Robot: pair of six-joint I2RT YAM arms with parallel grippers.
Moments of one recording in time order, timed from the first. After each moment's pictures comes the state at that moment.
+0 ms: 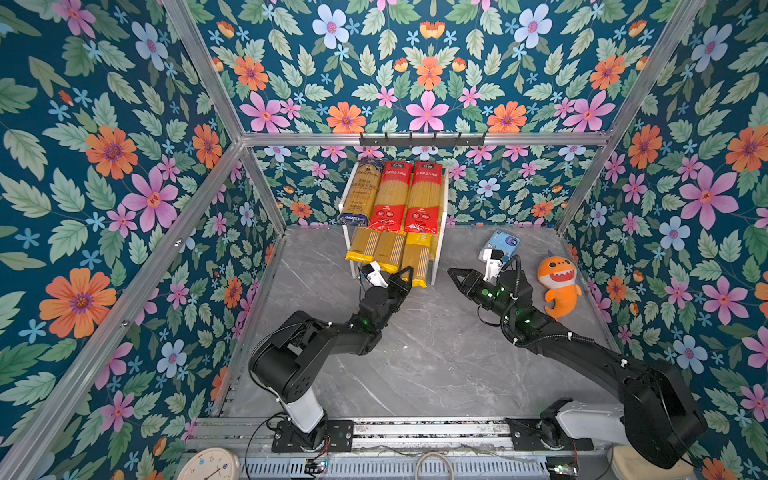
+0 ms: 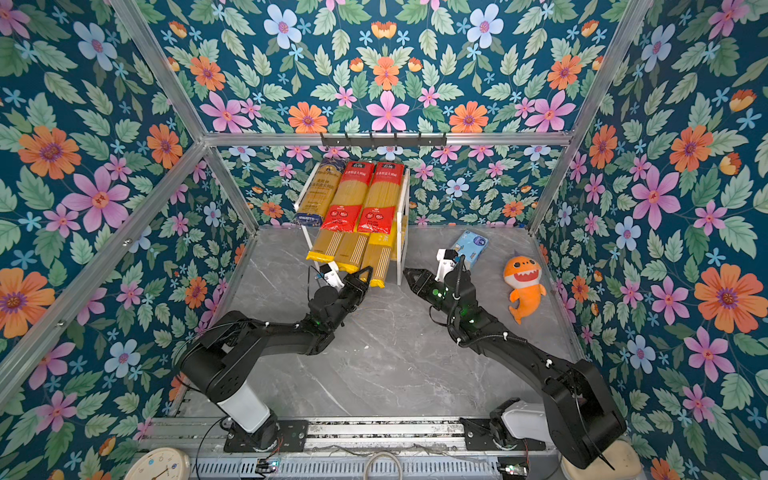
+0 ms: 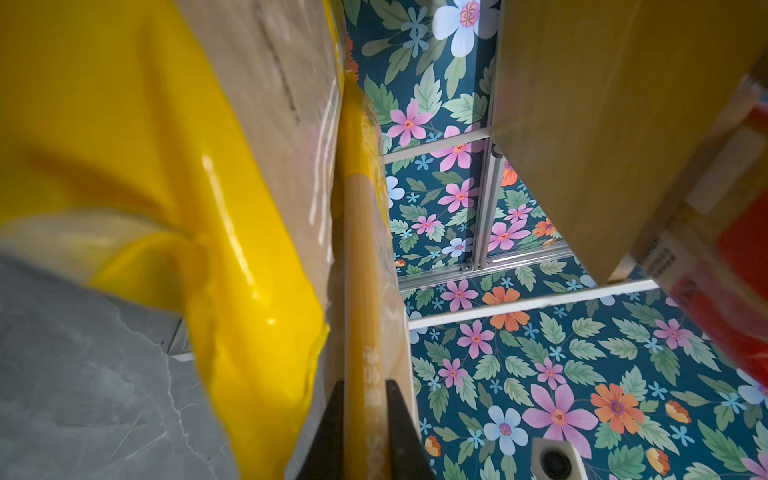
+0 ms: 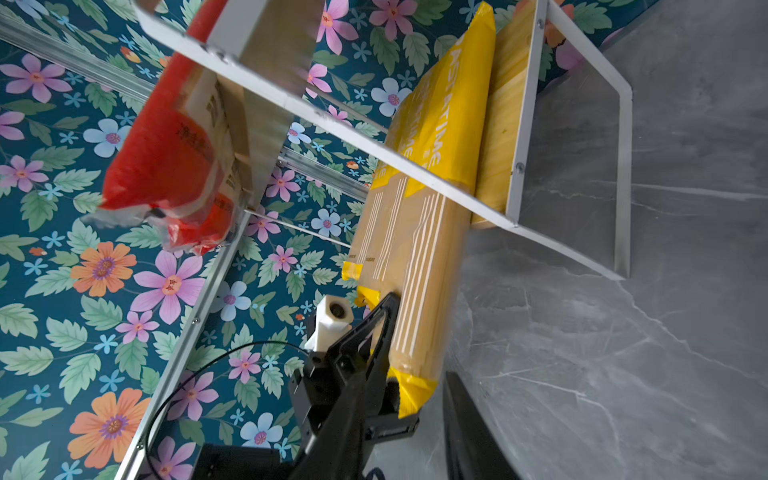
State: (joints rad) left arm -0.66 1.71 0.64 1.08 -0.13 -1.31; right arm 0.52 1.26 0.70 0.41 -0.20 1.02
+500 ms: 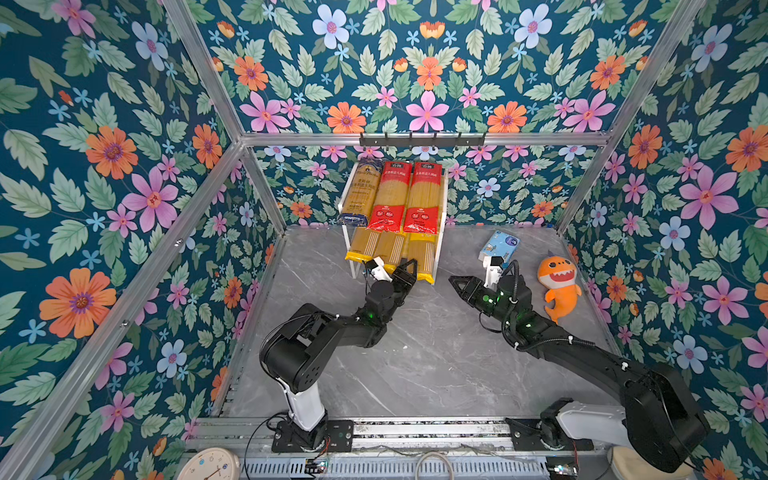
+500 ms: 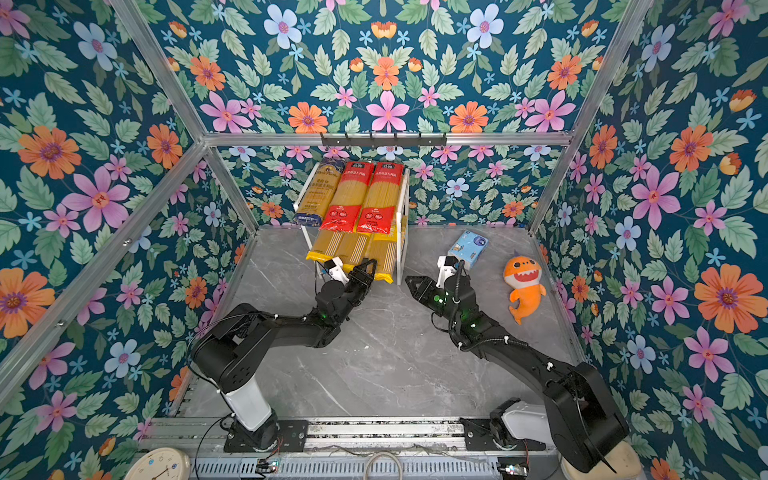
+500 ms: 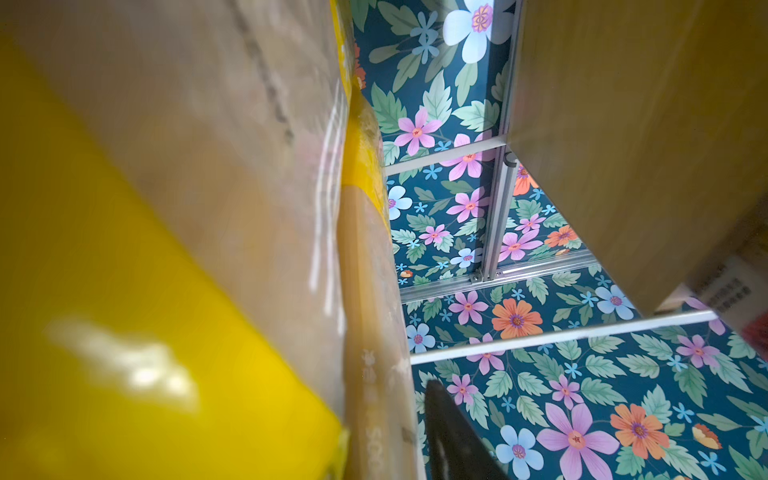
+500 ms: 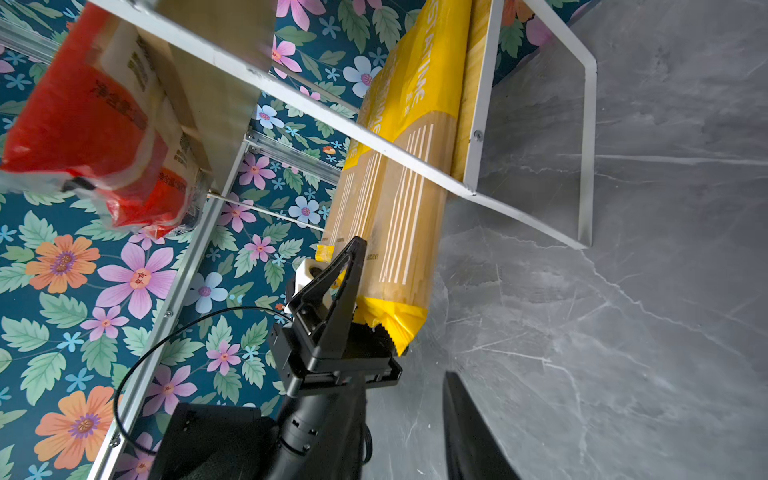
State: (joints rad) left arm -0.66 1.75 0.70 1.05 -0.14 -1.31; right arm 0.52 1.26 0.66 0.38 -0.20 1.02
